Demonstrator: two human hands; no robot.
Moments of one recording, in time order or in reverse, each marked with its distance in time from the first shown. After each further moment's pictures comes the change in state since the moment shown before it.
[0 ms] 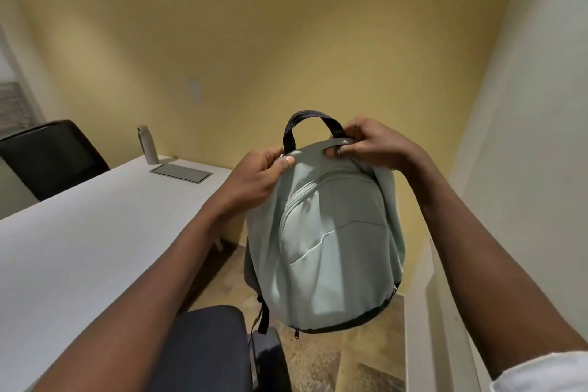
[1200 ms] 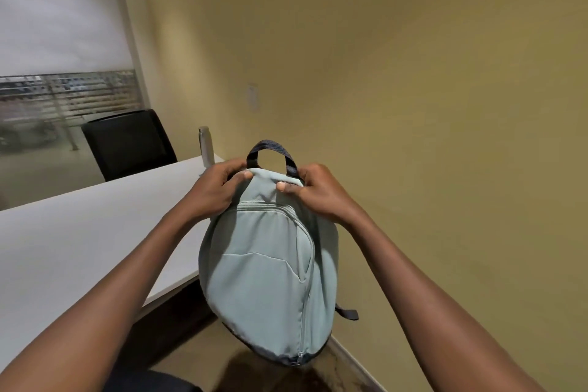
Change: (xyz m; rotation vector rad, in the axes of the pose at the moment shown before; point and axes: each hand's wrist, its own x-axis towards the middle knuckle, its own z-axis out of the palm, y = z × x) left_hand 0.300 -0.229 -0.039 0.411 0.418 -0.318; right_hand 0.375 0.245 0.015 0.157 -0.122 -0.253
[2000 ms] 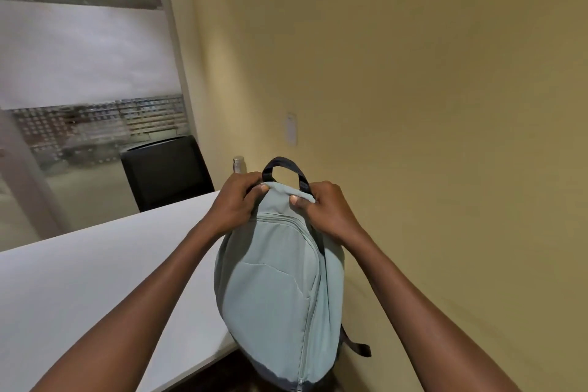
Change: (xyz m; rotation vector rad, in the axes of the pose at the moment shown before) left_hand 0.237 -0.138 0.010 0.174 0.157 -0.029; right_hand 0.264 0.126 0.026 0.058 0.050 0.005
